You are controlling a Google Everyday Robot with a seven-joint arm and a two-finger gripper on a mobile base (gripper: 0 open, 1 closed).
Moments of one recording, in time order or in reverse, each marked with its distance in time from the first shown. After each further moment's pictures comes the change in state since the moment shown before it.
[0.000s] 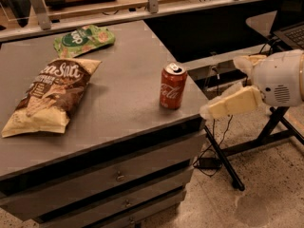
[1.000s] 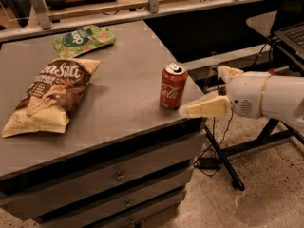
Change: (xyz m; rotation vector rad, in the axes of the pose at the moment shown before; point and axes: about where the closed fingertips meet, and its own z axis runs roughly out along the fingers) arm 0.016 -0.014 0.061 0.056 -0.163 0.063
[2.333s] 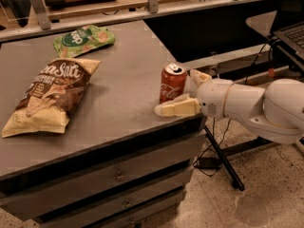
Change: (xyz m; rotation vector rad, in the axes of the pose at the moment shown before) arm 0.006 0.007 0.076 -0.072 -0.139 0.018
